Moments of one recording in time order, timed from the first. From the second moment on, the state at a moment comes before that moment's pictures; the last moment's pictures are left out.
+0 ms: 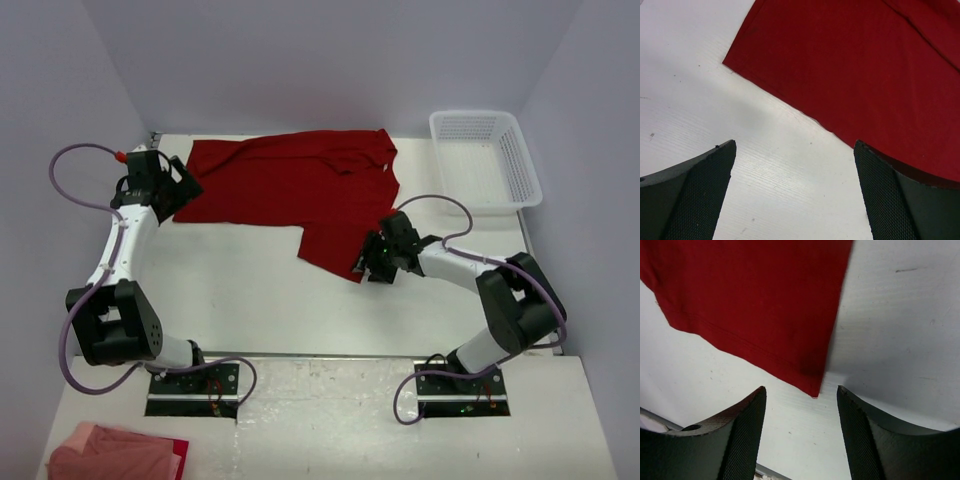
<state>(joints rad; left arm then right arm) 0.16 1.45 1.18 -0.51 -0.03 -0.52 0.50 1.55 0.78 -0.24 -0.17 0.87</state>
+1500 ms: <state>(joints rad) 0.33 1.69 1.18 -0.49 0.02 -0.52 0.63 1.55 0.77 -0.16 -0.01 0.89</state>
